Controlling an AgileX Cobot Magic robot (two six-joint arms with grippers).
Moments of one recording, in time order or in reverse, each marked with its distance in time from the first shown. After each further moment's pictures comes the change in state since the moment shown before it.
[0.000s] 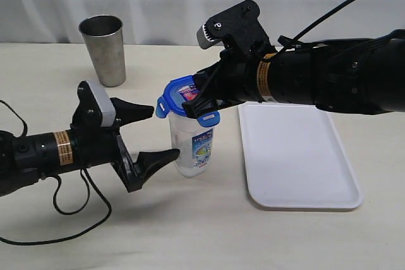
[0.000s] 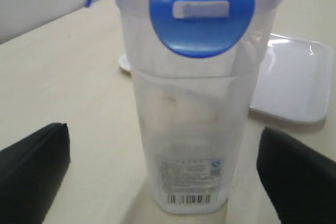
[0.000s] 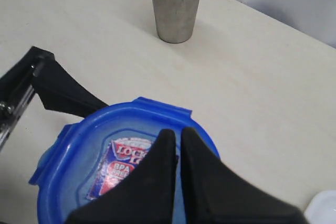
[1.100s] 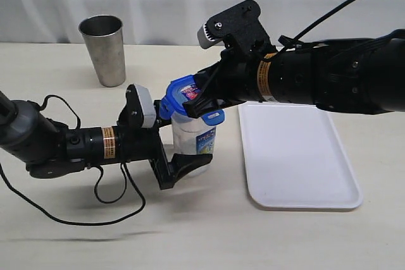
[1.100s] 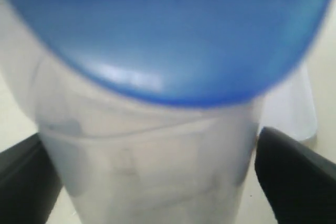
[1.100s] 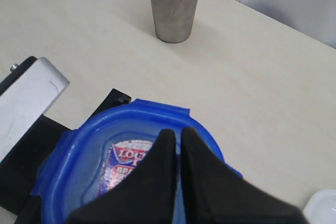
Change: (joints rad) left arm -0.098 0.208 -0.251 0.090 -0.036 -0.048; right arm 0.000 0.000 0.000 0.000 0.002 -0.002
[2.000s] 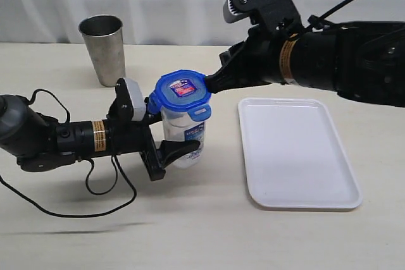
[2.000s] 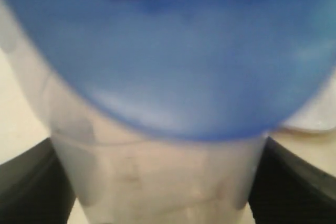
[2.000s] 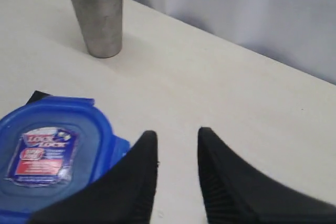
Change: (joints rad) left arm 0.069 0.000 -0.020 0.053 0.011 0.010; right arm 0.000 -0.110 0.002 0.023 0.223 0.044
